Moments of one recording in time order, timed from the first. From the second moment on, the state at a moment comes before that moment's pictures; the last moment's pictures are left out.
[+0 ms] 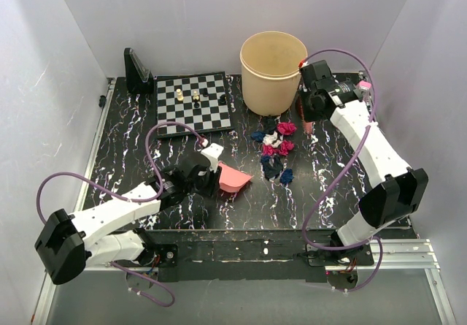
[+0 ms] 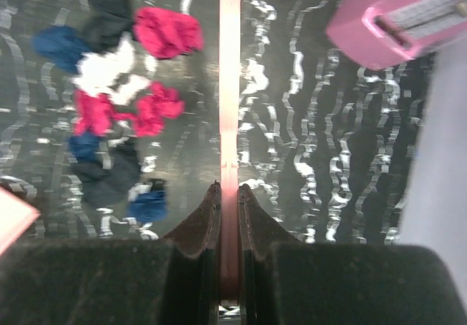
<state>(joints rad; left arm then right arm) -0.86 1.10 0.69 -0.35 -0.12 -0.30 0.40 1.58 1.68 -1.03 0.26 0.15</state>
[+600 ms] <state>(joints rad) -0.91 1.19 0.64 -0.19 -0.02 -0.11 0.52 1.74 1.65 -1.14 0.41 -0.05</state>
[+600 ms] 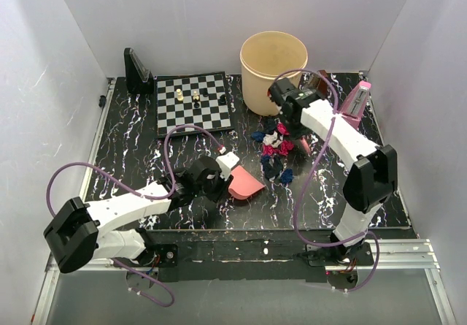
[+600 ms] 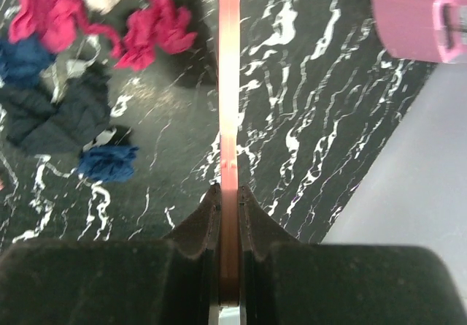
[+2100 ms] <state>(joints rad) -0.93 1.32 0.71 -0.15 -0.02 -0.02 0.67 1.70 1.81 -1.32 0.06 0.01</state>
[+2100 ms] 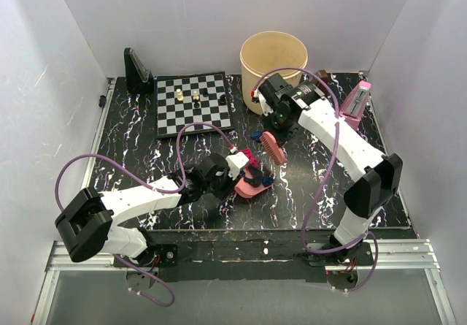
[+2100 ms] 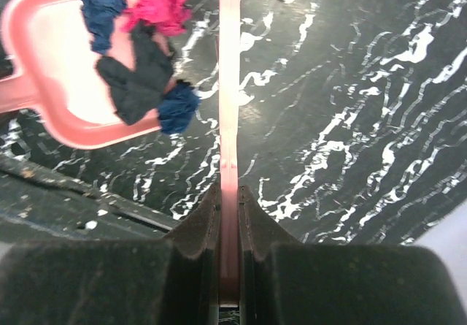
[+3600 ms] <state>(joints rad) -0.93 1.33 0.69 -0.12 -0.18 -0.10 0.72 1.79 1.79 -1.17 -0.11 -0.30</state>
